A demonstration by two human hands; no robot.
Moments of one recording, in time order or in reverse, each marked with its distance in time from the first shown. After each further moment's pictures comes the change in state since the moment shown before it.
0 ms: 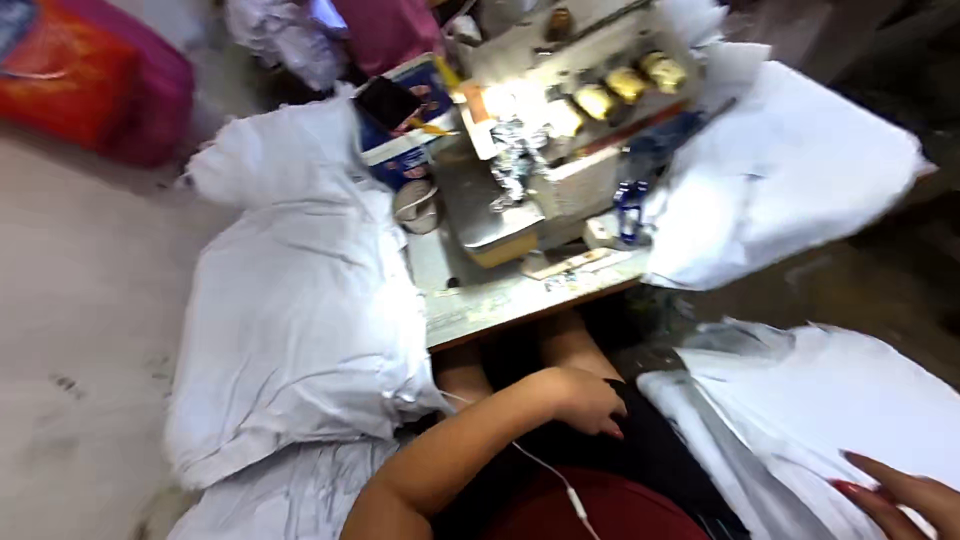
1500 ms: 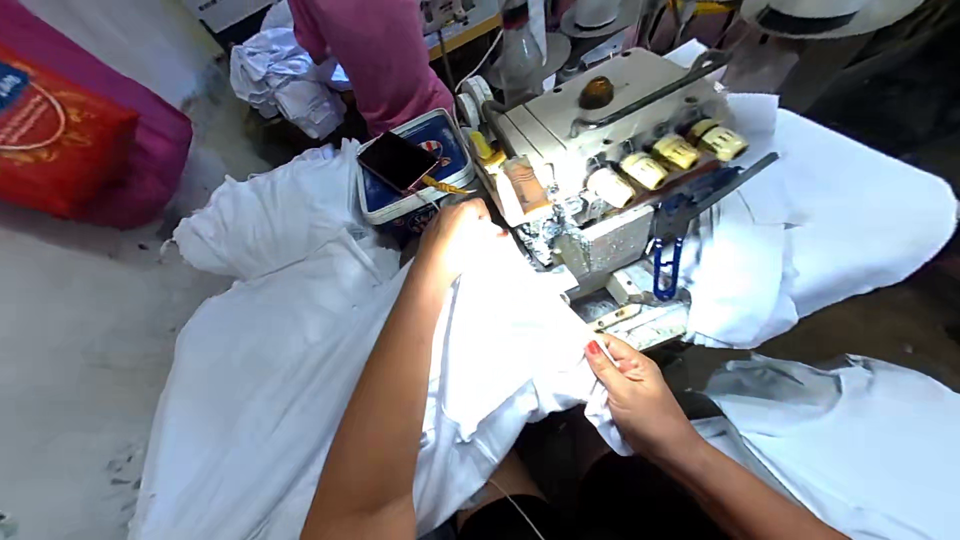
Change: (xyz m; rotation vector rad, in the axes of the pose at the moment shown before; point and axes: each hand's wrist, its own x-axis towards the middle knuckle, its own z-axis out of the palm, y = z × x) left_hand -0.142 -0.119 -0.171 -0.016 1.043 -0.567; right_hand 0.161 -0.231 0.044 1.378 0.322 -0.403
